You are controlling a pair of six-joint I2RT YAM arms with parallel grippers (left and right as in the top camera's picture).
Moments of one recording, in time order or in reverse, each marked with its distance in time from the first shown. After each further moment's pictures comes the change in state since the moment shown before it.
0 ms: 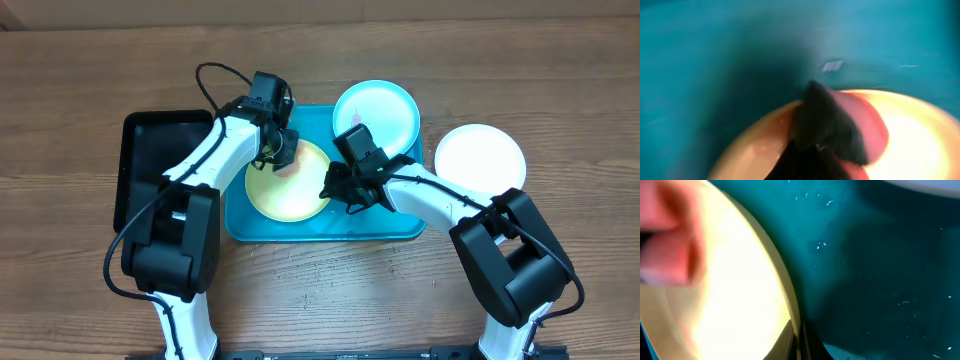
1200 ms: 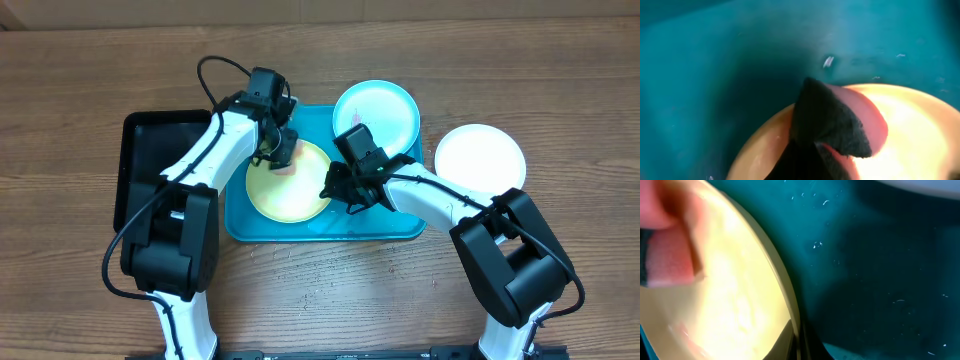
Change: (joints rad) left arm 0.008 0.002 0.051 -0.045 0.063 0.114; right arm -0.001 0.000 0.004 -0.016 0.006 -0.003
